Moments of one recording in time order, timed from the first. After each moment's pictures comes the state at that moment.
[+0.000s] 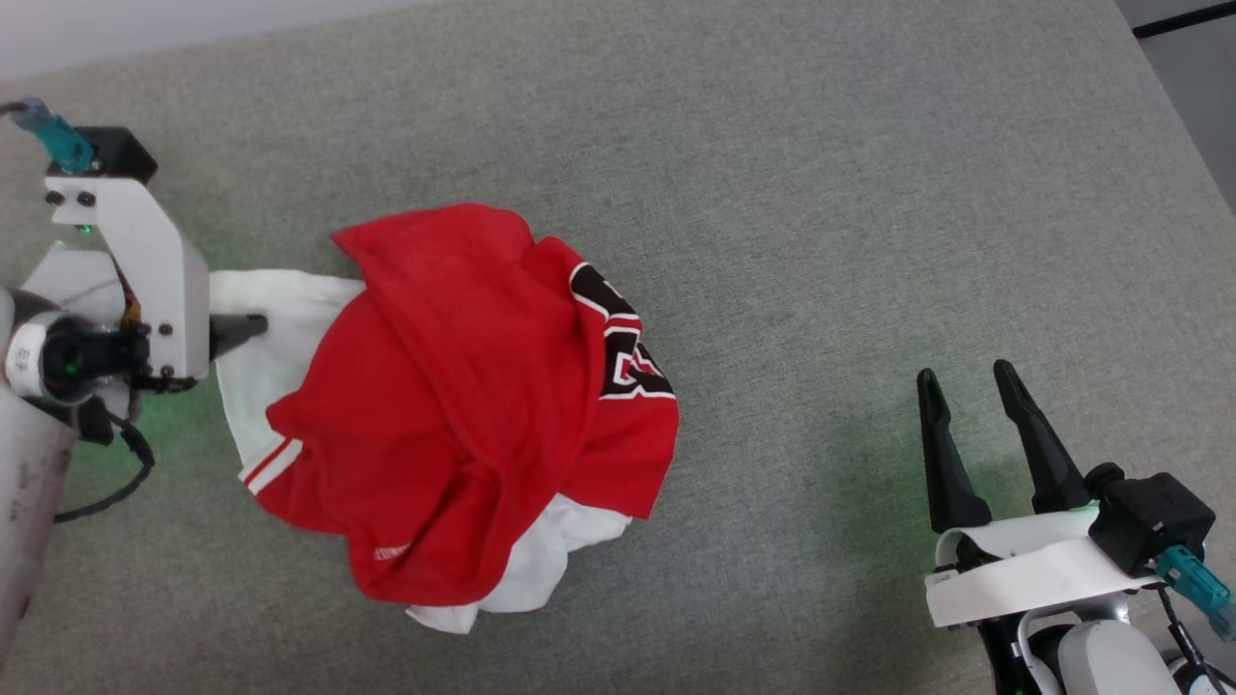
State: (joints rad) left arm -0.88 0.64 -0.44 0.57 -0.84 -0.06 0.97; right arm -0.18 -0.05 0.09 0.12 0.24 0.13 -0.26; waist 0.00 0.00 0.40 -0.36
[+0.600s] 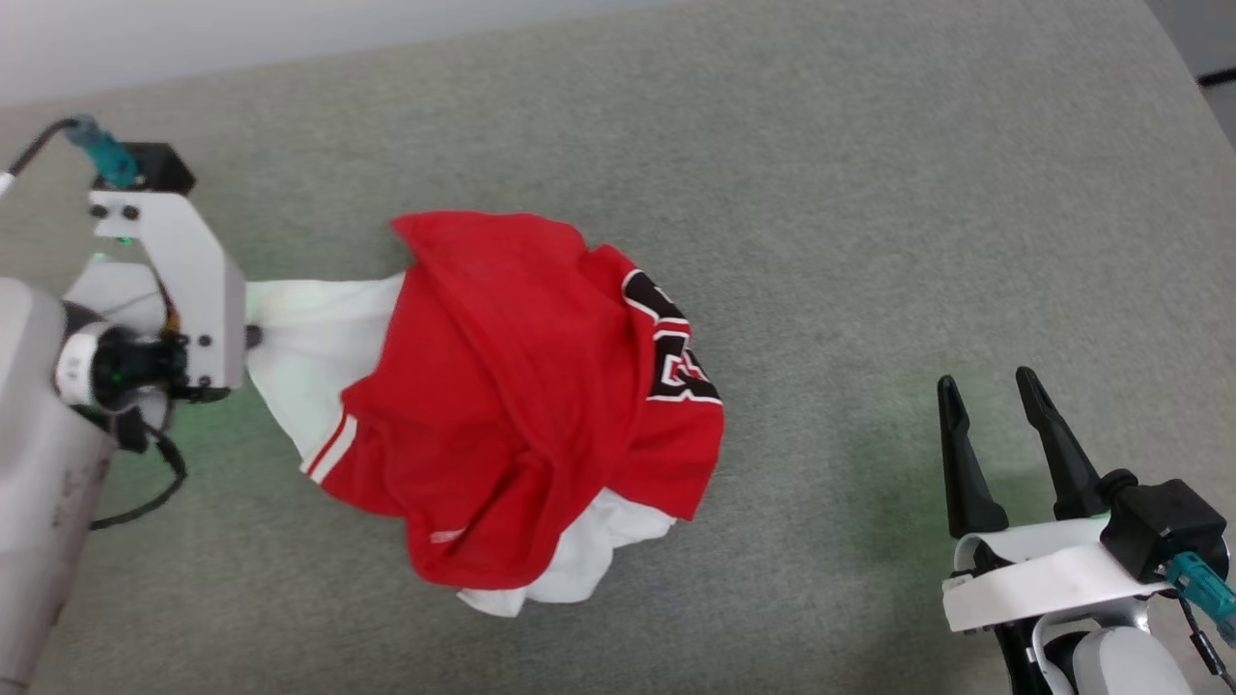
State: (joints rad) left arm -0.90 0.61 -0.46 0.58 -0.82 -0.03 0.94; right arm -0.17 -0.05 0.05 0.12 0.19 0.13 -0.26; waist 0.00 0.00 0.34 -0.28
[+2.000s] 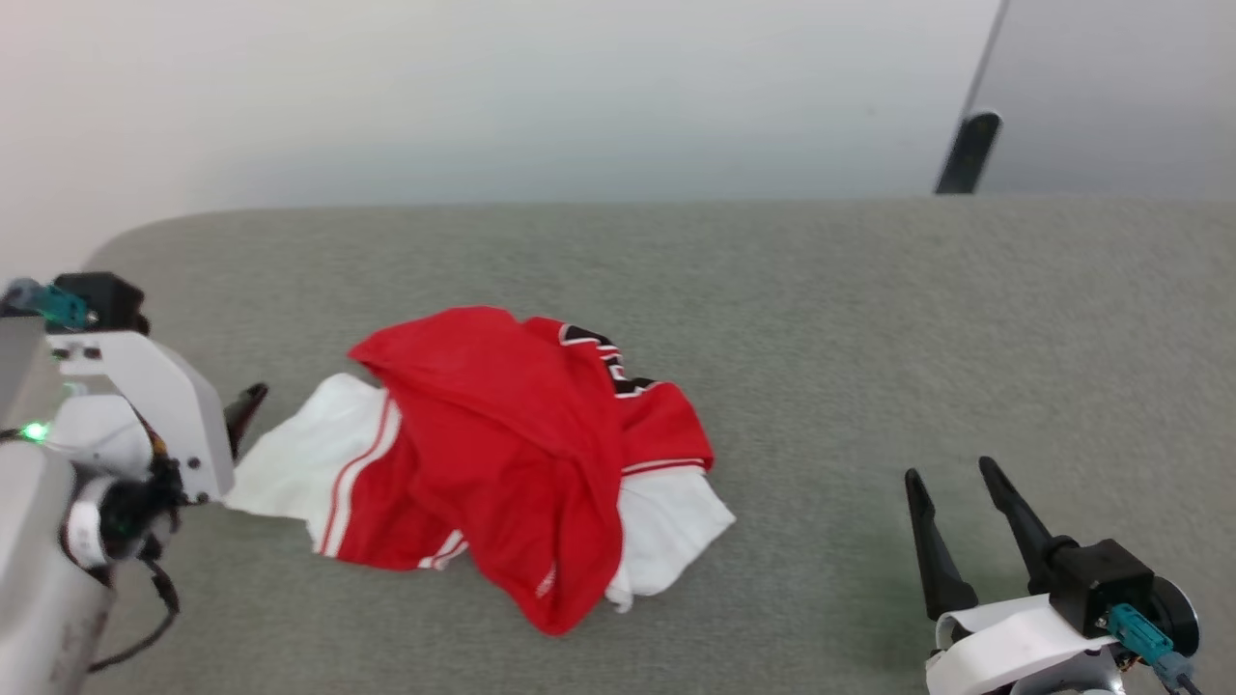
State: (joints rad) left arm -0.60 0.66 -0.38 0.45 -0.83 0.04 0.58; right arm -0.09 -0.06 0.08 0.21 0.12 0.13 -0.25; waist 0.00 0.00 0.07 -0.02
